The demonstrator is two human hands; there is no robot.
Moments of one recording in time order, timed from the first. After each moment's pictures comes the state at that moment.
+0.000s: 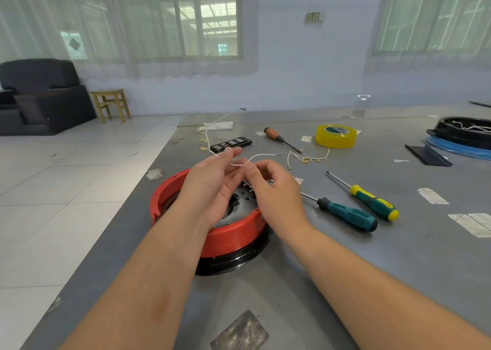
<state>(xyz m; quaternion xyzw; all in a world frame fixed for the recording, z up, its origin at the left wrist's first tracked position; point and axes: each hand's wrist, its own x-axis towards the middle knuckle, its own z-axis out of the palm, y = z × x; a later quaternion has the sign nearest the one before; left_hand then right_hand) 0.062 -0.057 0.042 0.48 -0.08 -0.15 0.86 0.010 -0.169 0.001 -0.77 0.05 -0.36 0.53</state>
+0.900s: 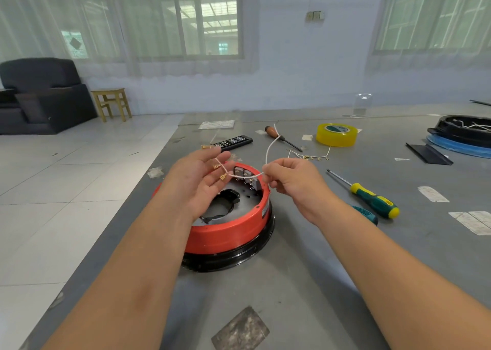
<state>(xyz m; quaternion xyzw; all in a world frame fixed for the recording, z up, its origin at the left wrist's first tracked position) 0.067 -0.030 0.055 0.50 -0.02 -0.18 0.85 0.007 -0.212 0.023 -0.71 0.08 -0.18 0.67</state>
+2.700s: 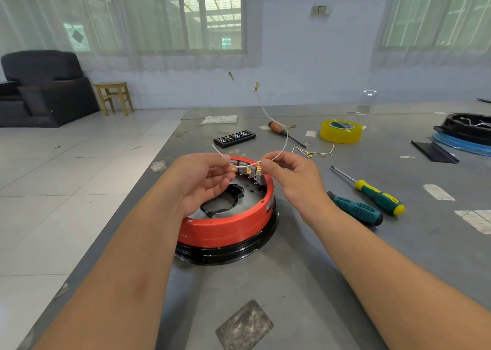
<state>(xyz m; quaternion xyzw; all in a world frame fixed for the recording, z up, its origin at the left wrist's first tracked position) 0.071 -0.014 0.051 0.62 -0.05 -0.21 0.75 0.006 -0.202 0.008 -0.73 0.03 -0.28 0.62</state>
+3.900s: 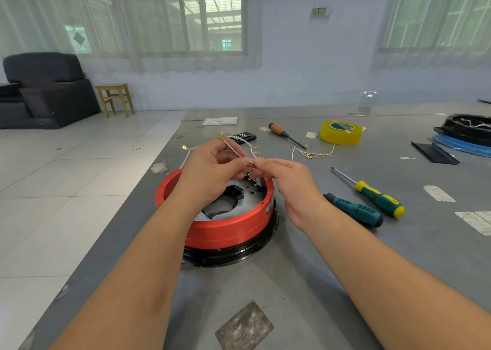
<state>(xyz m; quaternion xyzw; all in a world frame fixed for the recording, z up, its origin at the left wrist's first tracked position) 0.069 -0.030 0.042 0.70 -0.30 -0.02 0.64 0.000 -0.180 0.025 -0.62 0.09 -0.18 0.76</state>
